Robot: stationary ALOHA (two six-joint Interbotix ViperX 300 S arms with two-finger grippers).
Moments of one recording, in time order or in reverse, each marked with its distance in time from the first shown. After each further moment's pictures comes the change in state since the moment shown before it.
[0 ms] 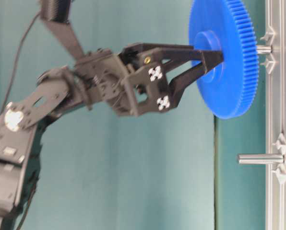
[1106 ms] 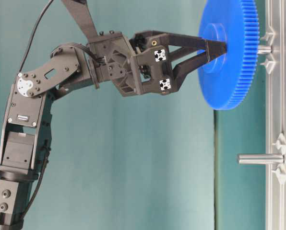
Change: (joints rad) left arm 0.026 0.112 -0.179 -0.002 0.178 -0.003; right arm 0.000 -0.026 0.017 0.000 -0.002 0.000
